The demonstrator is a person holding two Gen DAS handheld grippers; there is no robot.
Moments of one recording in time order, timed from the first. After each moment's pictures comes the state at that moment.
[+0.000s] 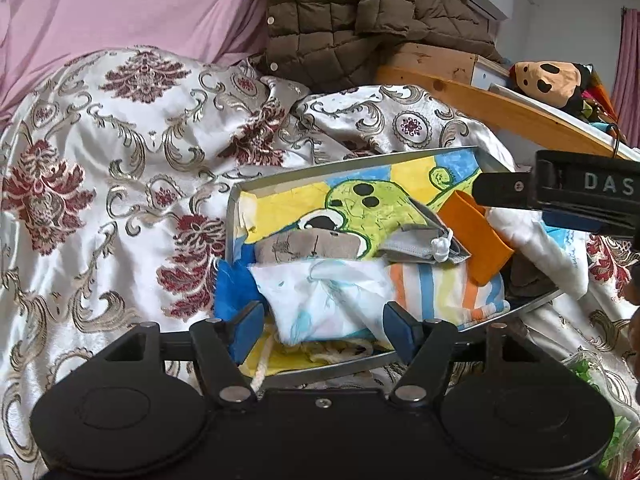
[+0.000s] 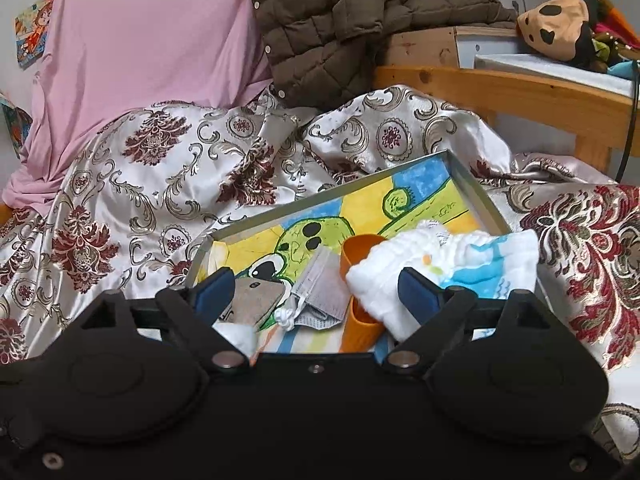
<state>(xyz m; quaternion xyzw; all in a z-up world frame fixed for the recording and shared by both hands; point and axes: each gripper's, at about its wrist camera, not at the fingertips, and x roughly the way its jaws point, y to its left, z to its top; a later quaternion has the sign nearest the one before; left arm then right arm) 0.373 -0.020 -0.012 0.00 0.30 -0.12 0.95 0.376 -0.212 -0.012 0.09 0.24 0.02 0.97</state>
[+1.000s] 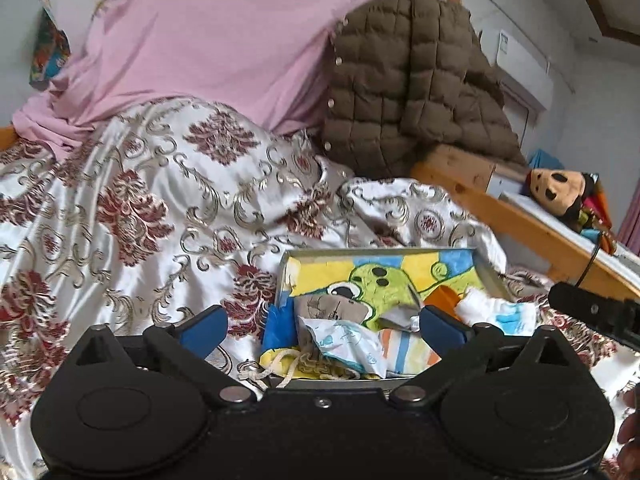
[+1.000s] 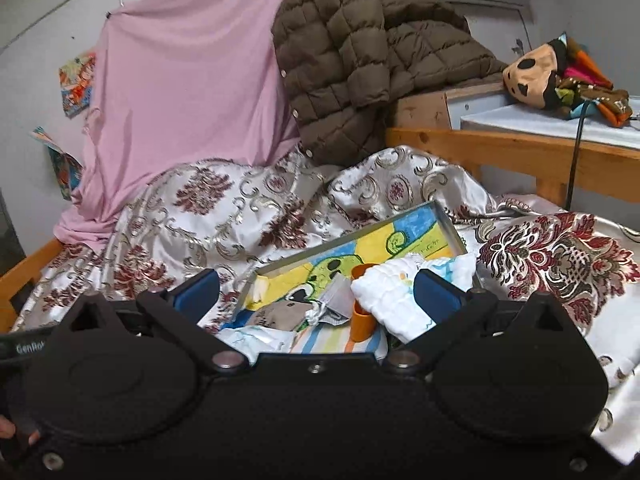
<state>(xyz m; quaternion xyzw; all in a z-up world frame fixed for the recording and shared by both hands) 0.263 0.008 0.074 -0.09 0.22 -0.05 0.97 0.237 -0.253 0.042 0.12 0.15 0.07 0.98</state>
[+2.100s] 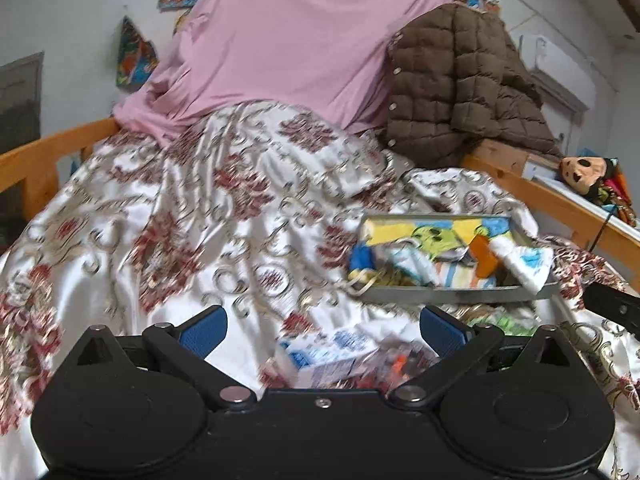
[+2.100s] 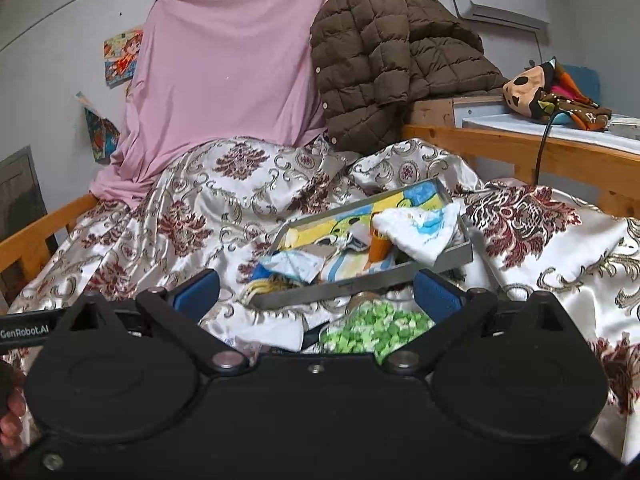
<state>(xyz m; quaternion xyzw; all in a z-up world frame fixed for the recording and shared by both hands) 0.086 0.035 0.056 -0.08 0.23 0.06 0.97 0.051 -0.222 0.035 0.06 0.16 0.08 0.98</state>
